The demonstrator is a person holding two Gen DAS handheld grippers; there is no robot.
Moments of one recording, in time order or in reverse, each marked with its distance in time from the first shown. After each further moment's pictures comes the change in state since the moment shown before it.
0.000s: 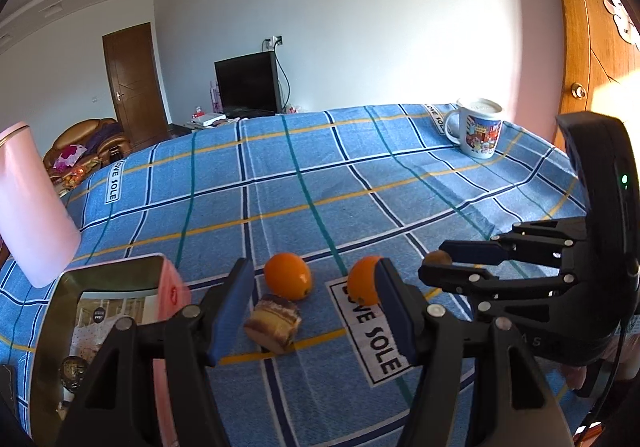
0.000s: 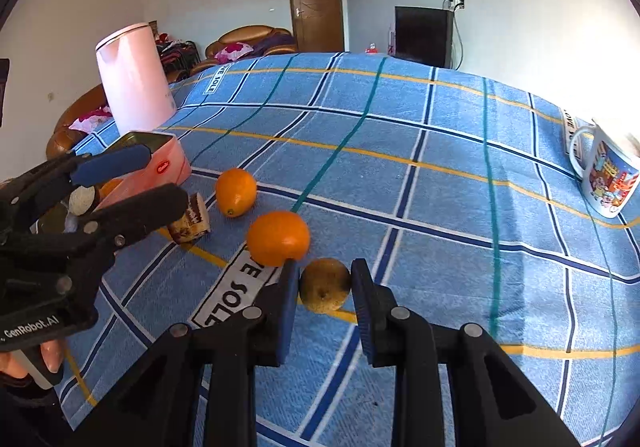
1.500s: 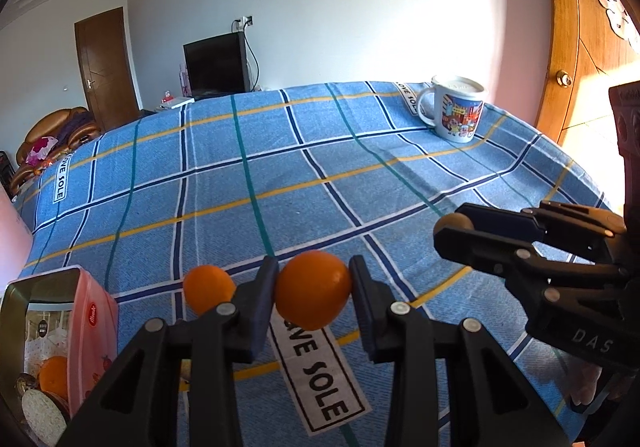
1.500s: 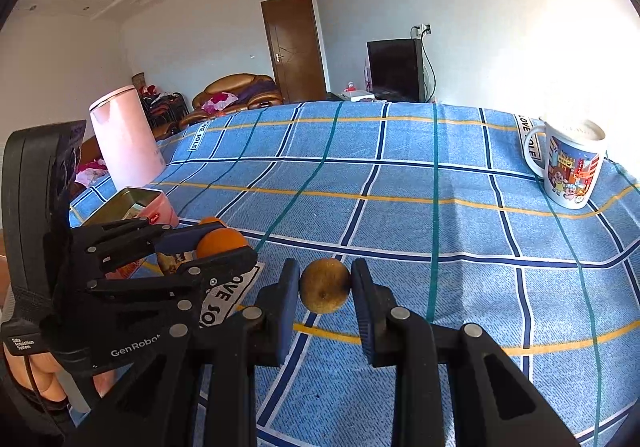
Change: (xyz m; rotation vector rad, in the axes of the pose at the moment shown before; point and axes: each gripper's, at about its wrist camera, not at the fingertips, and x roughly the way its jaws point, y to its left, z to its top) left arm 0.036 -0.027 0.008 0.005 0.059 -0.098; right arm -0.036 -0.033 -0.007 0.090 -0.164 0.004
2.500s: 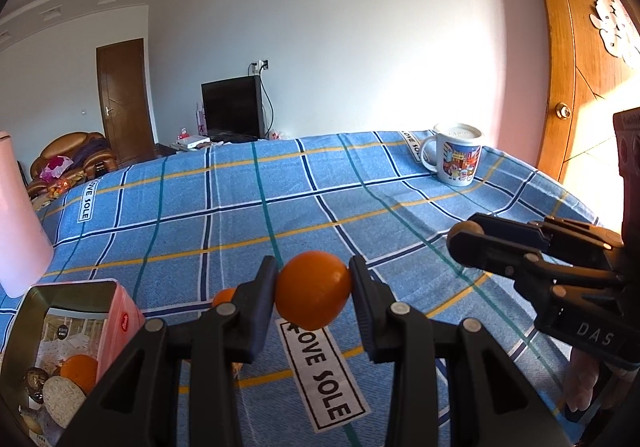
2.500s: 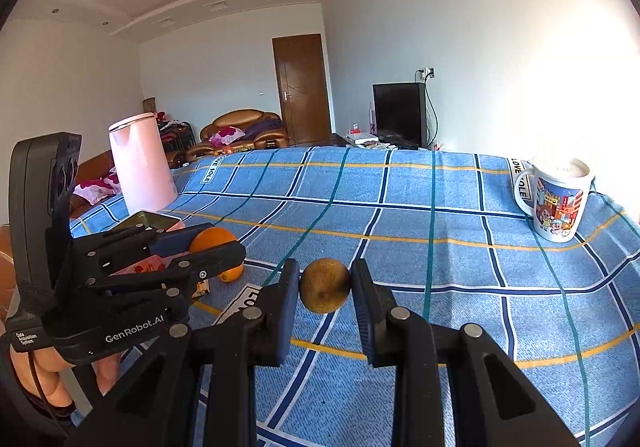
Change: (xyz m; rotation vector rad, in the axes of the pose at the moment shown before) left arm -0.033 0.003 -0.005 -0.021 -0.180 0.039; right arm -0.030 0.008 -0.004 -0.042 -0.159 0.000
